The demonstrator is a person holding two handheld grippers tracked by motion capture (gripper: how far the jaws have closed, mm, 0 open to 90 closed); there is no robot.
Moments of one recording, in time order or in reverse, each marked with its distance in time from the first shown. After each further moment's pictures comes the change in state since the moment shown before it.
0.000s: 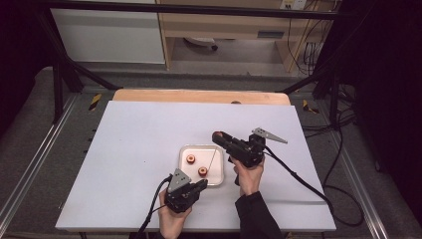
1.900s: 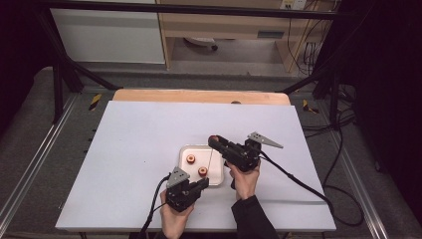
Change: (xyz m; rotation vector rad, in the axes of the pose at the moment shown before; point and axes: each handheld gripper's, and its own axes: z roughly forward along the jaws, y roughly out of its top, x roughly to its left) left arm 0.000 0.004 0.002 -0.011 -0.028 -0.127; right arm 0.004 -0.015 0.004 -0.007 0.015 -0.018
